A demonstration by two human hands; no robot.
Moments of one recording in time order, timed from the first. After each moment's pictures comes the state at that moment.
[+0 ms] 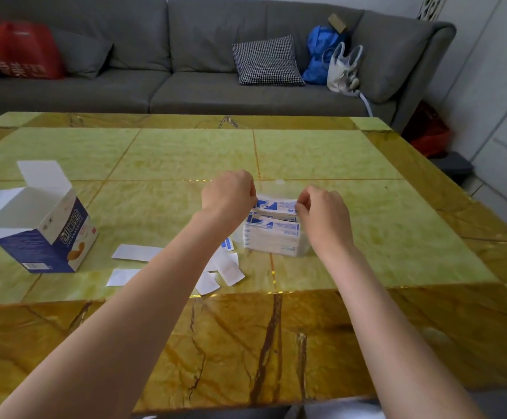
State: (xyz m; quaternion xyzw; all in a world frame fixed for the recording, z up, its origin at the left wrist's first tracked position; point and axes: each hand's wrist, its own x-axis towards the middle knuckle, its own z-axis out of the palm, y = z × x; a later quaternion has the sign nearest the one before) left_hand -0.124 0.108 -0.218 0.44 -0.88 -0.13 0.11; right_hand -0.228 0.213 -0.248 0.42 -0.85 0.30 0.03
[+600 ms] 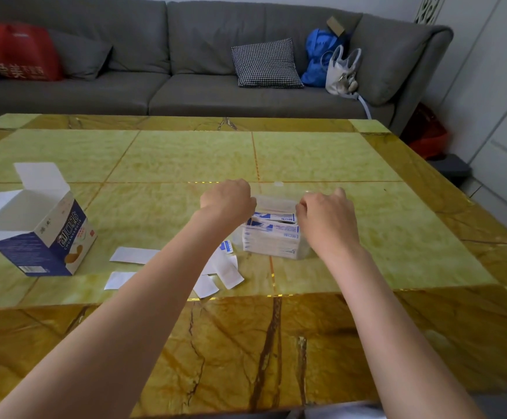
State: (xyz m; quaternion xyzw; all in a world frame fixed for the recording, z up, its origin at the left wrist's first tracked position) left_hand -0.127 0.105 -0.221 0.46 -0.88 -0.09 0.01; right_hand -0.225 0.218 -0.235 0.46 -0.87 0.15 0.08
